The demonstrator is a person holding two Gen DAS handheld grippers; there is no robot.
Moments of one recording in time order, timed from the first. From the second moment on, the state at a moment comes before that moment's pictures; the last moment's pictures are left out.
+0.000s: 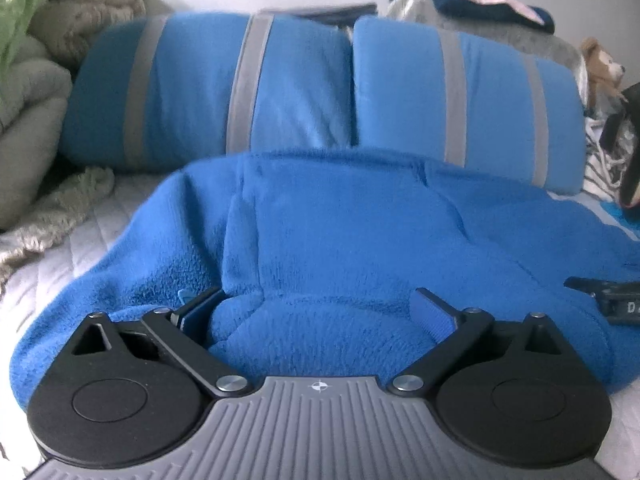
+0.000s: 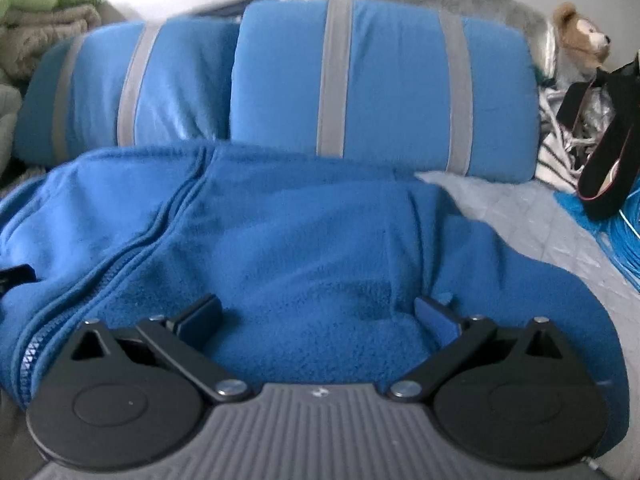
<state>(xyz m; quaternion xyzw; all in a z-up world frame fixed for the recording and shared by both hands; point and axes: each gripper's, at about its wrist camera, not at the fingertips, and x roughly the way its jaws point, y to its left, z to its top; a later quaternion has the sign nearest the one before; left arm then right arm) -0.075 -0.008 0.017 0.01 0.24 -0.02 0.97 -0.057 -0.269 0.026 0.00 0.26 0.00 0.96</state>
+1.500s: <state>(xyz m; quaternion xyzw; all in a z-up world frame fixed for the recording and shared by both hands) -0.094 -0.039 0.029 0.06 0.22 -0.10 0.97 -0.073 -0.234 0.042 -0.04 0.24 0.07 0.97</state>
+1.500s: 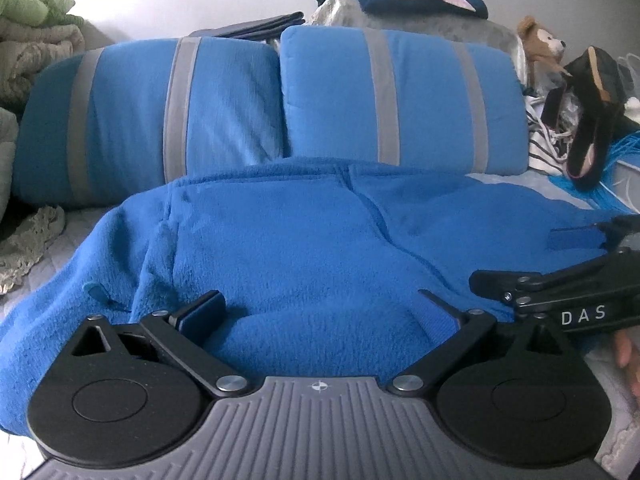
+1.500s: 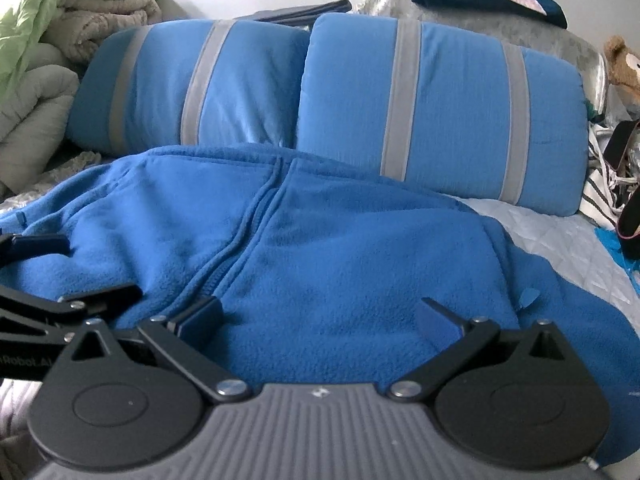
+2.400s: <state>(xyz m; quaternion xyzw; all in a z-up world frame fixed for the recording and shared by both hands) -0.049 0.020 0.036 -0.03 0.26 0.02 0.96 -0.020 -0.335 0.055 0.12 0.32 -0.09 0.94</state>
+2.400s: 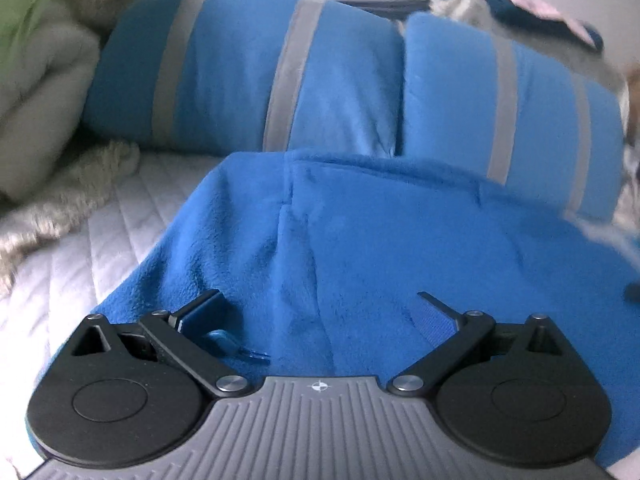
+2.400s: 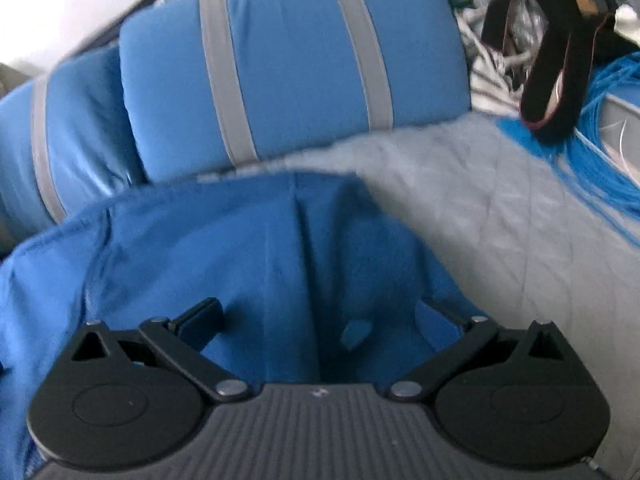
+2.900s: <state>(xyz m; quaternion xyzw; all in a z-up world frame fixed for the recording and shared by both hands) 0.012 0.108 0.098 -0.12 0.31 -0.01 0.95 0.036 -0.385 0.094 0.12 0.34 -0.04 0.93</state>
